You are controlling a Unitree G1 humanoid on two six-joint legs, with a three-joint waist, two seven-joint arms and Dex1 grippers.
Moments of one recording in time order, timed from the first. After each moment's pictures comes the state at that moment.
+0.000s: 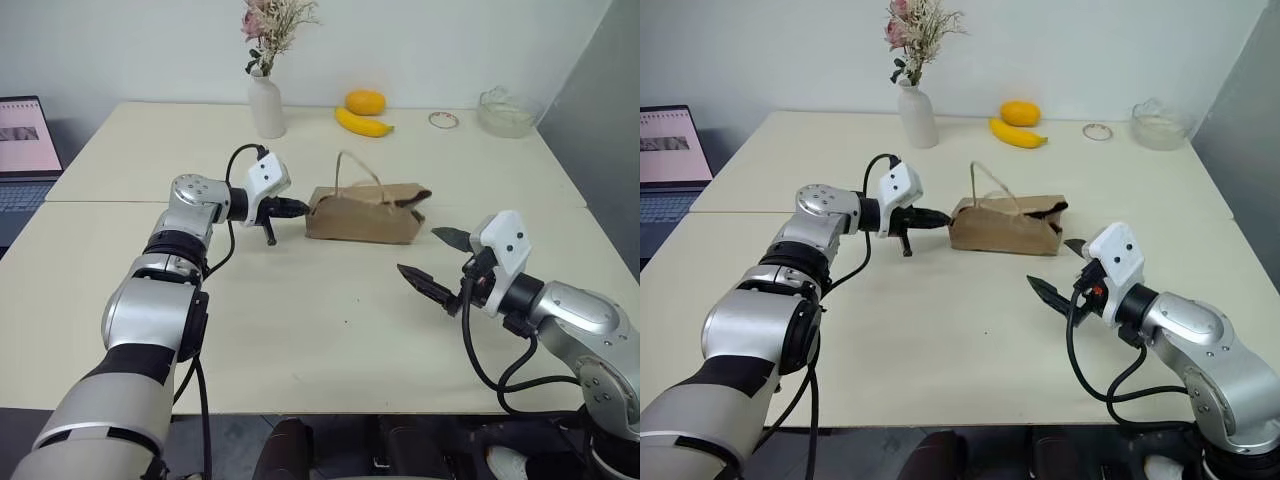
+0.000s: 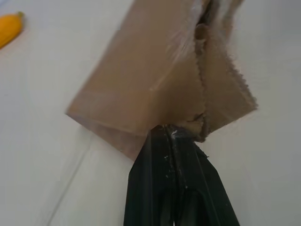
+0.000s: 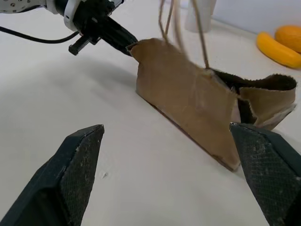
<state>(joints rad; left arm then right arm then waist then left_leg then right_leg) -1.16 0.49 -0.10 1.21 0.07 -0.25 -1.31 -0.21 -0.57 -0.14 -0.78 0.52 0.94 0.52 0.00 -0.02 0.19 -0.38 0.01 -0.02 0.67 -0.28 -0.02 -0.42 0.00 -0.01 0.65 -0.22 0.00</state>
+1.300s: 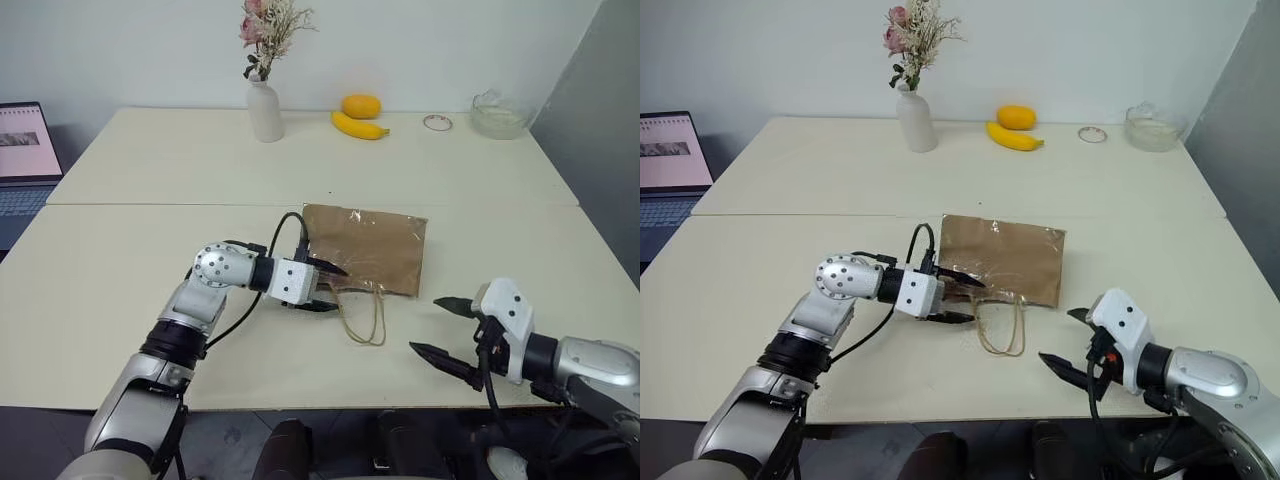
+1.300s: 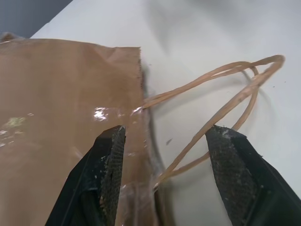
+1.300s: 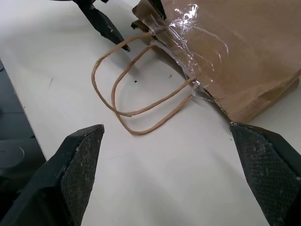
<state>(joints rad) -0.62 0.52 -0.29 0.37 -0.02 -0.50 -1.34 0.14 -0.78 -0.17 -0.90 0.65 0.92 0.59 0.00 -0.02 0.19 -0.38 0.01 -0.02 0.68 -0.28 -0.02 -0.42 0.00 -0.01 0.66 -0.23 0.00</state>
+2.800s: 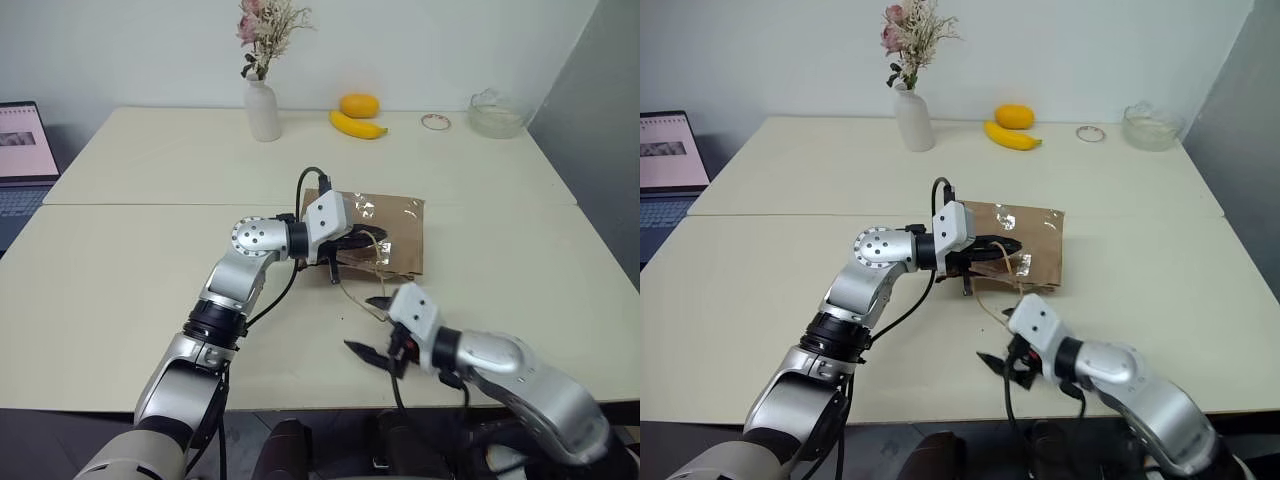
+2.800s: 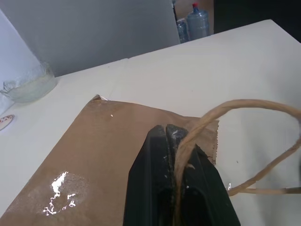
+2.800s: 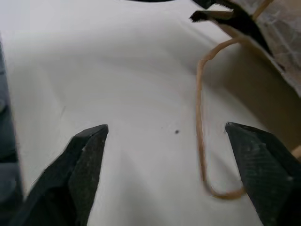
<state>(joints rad) -0.74 0.34 -0.23 0.26 -0.16 0.00 -1.08 -0.18 -0.55 0.39 -0.66 0.33 0.76 0.45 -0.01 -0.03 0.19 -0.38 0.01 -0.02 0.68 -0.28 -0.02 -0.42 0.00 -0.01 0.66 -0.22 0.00</state>
